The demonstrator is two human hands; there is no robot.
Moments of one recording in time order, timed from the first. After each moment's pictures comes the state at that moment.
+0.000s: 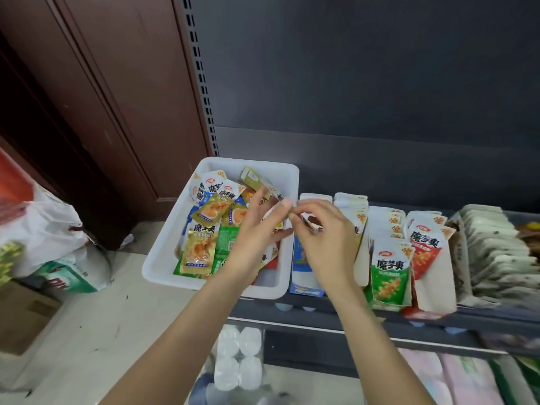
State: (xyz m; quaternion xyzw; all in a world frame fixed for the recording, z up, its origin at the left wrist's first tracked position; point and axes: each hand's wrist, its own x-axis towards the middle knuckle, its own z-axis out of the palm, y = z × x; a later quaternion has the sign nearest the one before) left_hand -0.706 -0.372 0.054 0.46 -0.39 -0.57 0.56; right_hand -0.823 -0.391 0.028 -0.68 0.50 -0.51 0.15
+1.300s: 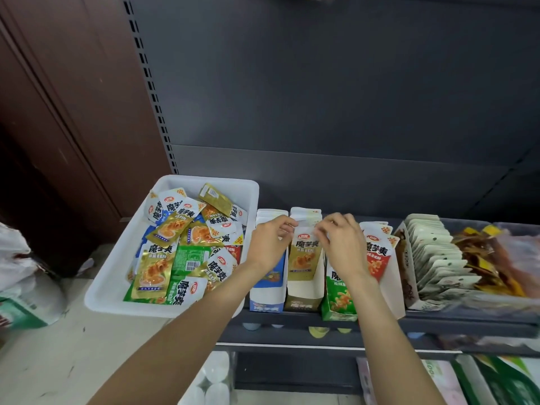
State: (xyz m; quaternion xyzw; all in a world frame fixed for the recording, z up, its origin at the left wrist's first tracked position) left_hand -0.781 -0.456 -0.020 0.56 -0.68 -0.27 0.38; right_hand -0.950 -0.457 -0.019 -0.75 0.61 -0.24 -0.09
